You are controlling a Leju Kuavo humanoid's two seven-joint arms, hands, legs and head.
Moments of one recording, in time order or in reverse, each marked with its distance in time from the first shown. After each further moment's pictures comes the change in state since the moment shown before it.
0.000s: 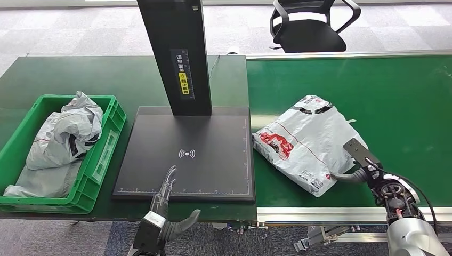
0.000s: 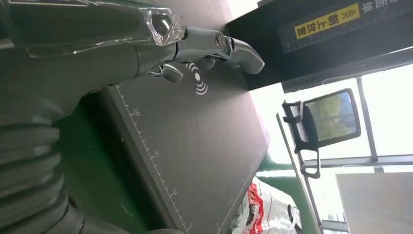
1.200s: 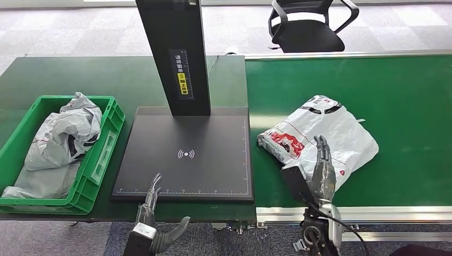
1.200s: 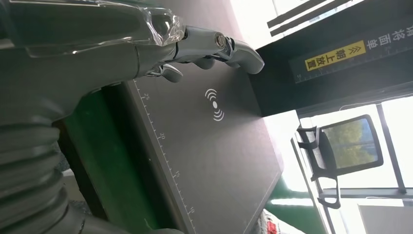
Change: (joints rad) left arm 0.161 -0.016 0.002 -0.213 -0.055 0.055 0.089; right arm 0.495 0.379 0.398 -0.845 -0.069 -0.826 0.180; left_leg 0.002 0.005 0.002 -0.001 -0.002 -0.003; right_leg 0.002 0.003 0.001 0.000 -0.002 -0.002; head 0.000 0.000
